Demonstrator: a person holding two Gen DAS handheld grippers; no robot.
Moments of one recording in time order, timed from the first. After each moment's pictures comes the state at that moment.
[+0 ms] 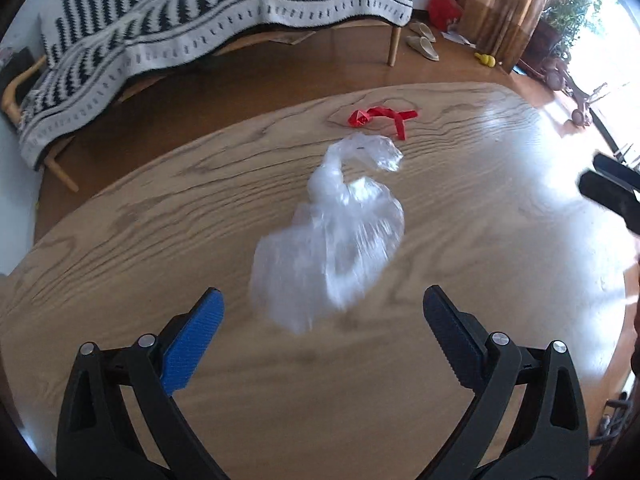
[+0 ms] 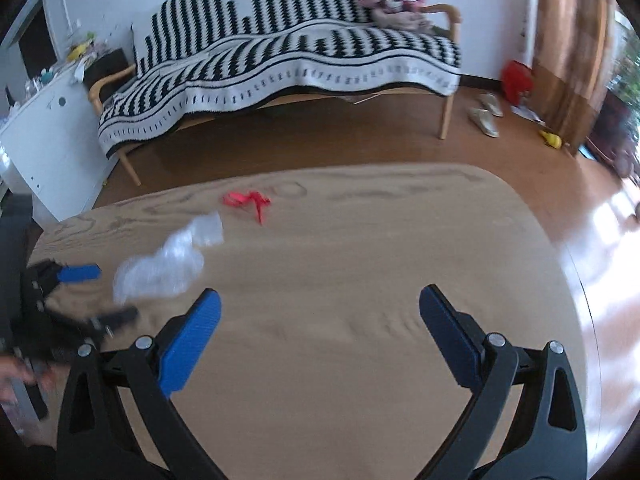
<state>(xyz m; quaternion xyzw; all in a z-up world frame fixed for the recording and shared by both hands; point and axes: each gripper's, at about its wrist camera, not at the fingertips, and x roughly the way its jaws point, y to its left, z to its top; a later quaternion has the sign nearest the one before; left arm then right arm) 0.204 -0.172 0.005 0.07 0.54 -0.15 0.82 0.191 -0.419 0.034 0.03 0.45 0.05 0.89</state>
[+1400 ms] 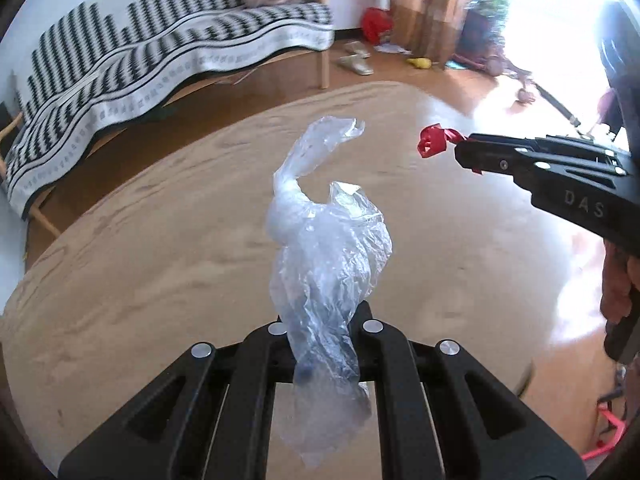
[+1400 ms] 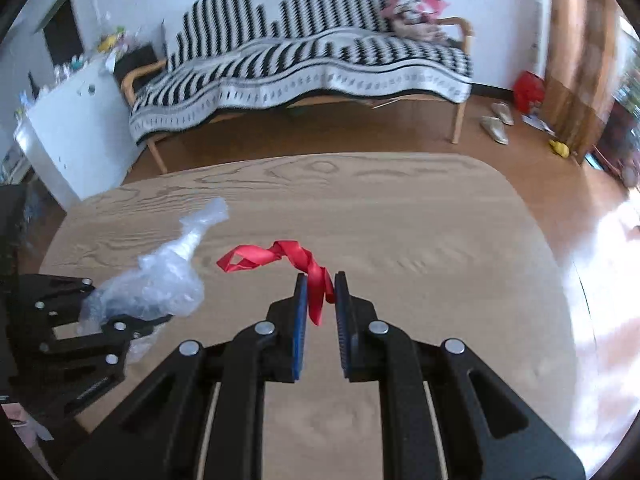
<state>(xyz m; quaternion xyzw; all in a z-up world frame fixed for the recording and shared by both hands) 0.048 -0.244 0.075 0.10 0.48 -0.24 0.84 0.053 -0.428 0.079 0.03 0.43 0.07 0.90</state>
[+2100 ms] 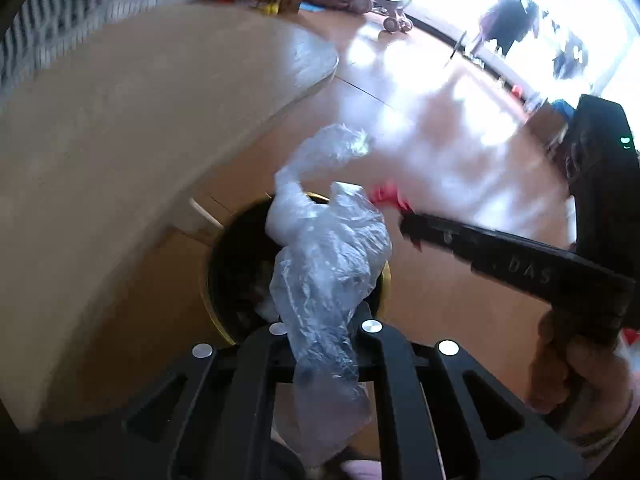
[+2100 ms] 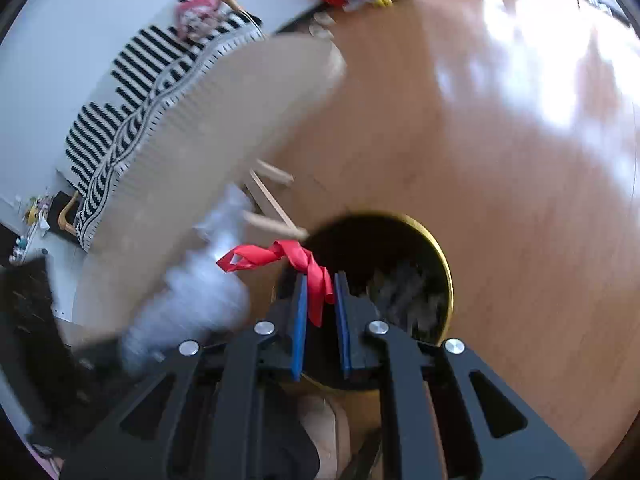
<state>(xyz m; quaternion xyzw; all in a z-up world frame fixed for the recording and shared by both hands) -0.198 -0.423 -0.045 0.15 0.50 -0.42 0.75 -0.300 -0.613 -0.080 0.34 0.44 -0.11 0.82</state>
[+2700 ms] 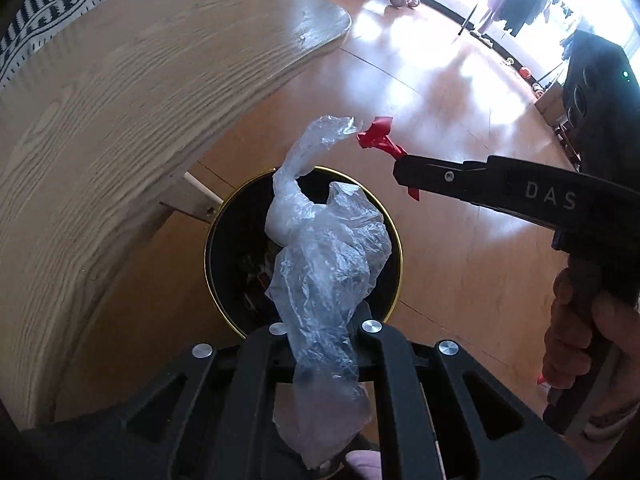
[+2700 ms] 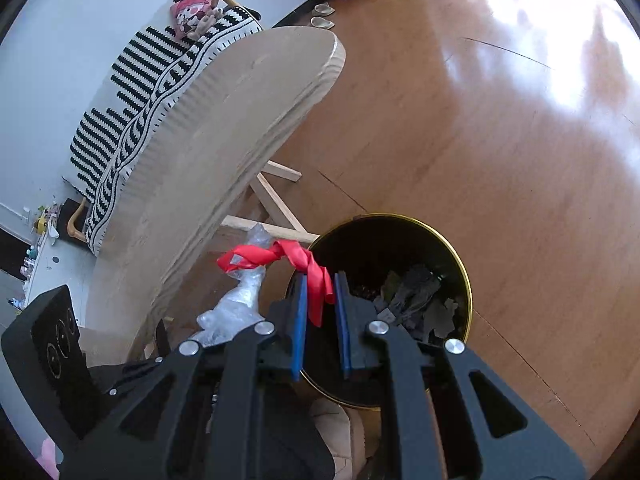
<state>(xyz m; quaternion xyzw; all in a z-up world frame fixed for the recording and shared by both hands) -0.171 -0.430 -0.072 0.15 0.54 -0.40 0.72 -0.277 -0.626 -0.080 0.36 0.44 -0.09 0.82</state>
